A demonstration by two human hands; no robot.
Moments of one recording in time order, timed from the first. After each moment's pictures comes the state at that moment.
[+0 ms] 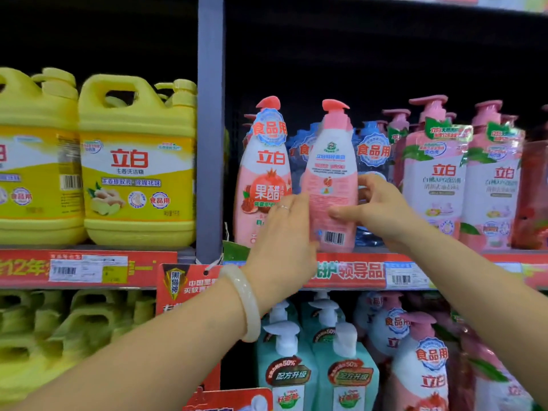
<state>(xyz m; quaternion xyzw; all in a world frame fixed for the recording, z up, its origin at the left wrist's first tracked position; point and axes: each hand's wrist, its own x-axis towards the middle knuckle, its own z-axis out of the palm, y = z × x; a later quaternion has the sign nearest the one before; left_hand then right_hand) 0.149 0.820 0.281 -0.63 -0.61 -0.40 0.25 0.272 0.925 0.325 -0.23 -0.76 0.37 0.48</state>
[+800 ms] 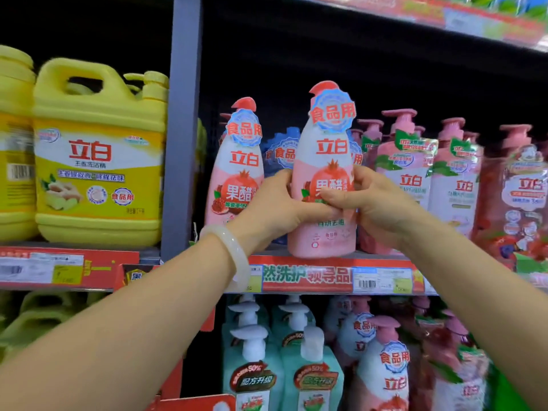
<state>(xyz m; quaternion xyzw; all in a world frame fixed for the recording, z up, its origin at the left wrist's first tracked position) 0.171 0.842 0.331 -0.61 -0.47 -0.62 -0.16 0.303 0.919 0.346 -0.10 -0.75 0.48 0.45</state>
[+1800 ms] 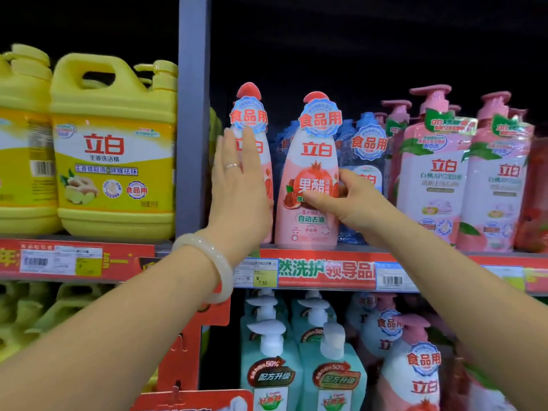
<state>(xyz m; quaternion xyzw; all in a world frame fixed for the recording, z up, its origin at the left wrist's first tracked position) 0.127 0.831 0.314 -0.49 -0.69 -0.43 0.31 0.257 0.939 0.327 -0.20 -0.79 0.37 0.44</state>
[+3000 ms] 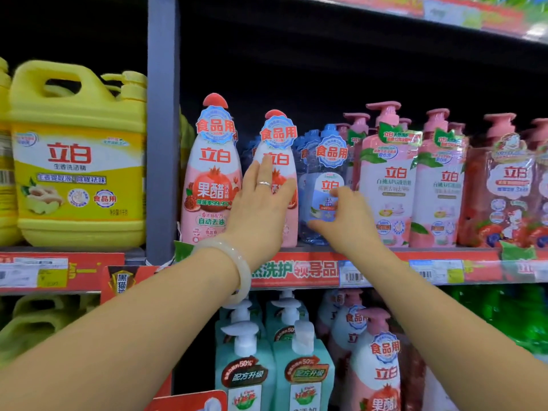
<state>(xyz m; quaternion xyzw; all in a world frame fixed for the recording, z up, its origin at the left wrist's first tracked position) 0.160 0.853 0.313 -0.60 -0.69 -0.23 0.34 0.283 0.943 0.308 -0.40 -0.78 0.08 0.47</state>
